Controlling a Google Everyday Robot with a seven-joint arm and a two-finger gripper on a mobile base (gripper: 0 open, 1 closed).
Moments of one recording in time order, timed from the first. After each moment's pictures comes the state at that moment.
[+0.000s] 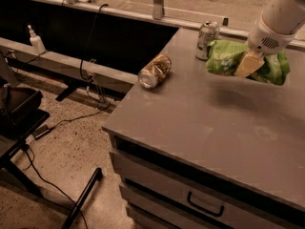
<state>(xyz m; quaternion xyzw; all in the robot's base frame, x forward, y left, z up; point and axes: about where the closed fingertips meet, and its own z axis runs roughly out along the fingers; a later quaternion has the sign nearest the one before) 0.604 -0.256 0.902 -0.55 0.82 -0.04 0.16</state>
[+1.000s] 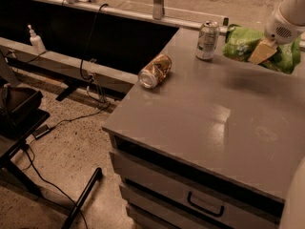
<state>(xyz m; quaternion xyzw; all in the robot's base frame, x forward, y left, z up) 0.662 -0.320 0.906 -0.49 0.85 -0.05 0.20</state>
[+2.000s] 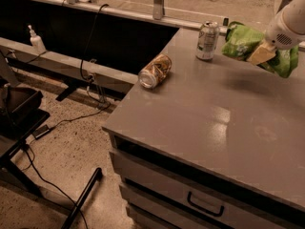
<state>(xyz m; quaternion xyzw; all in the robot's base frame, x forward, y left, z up) 0.664 -0.313 0.906 -0.48 0.83 -0.07 0.26</state>
